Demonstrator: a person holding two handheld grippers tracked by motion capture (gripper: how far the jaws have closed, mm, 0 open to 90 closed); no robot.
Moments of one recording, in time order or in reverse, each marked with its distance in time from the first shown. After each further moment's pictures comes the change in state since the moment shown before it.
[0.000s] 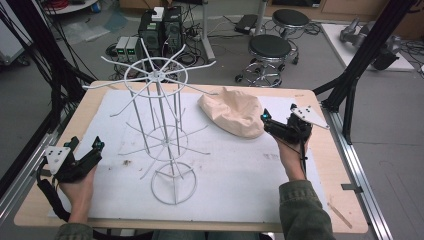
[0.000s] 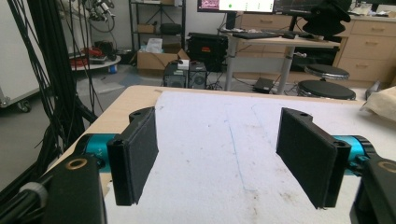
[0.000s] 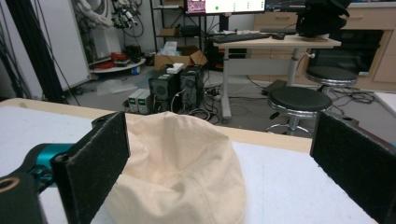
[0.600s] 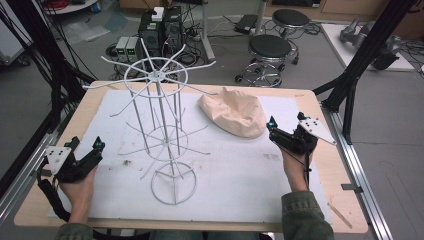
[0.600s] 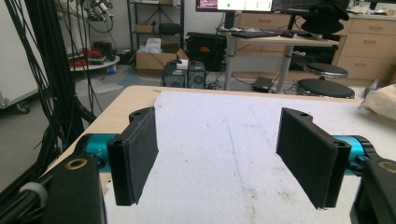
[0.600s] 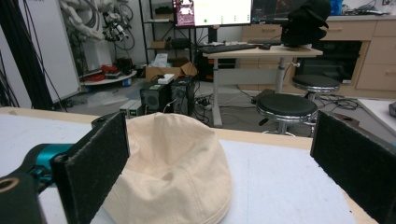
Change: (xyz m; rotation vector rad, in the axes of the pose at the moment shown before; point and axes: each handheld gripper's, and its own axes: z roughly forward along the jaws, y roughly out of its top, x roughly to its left) left arm -0.001 0.000 0.000 -0.004 -0.003 0.006; right arm -0.005 -0.018 -0.025 -0.059 -0.038 0.013
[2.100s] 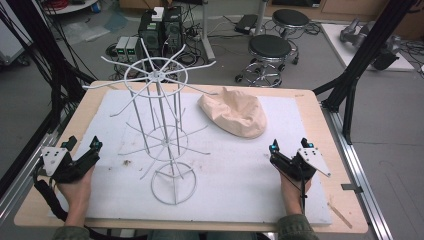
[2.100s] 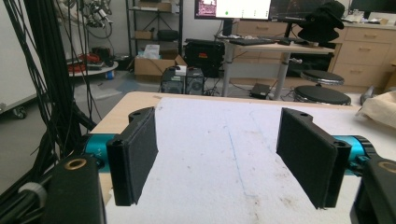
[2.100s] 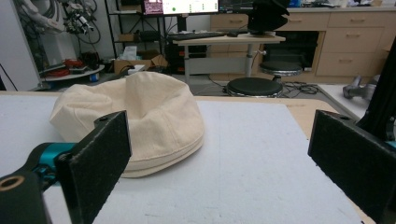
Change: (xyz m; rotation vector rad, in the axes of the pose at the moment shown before) left arm 0.006 0.001 -0.002 -0.028 -0.010 -0.011; right arm 0.003 -0.062 -0.039 0.005 -0.142 -0.005
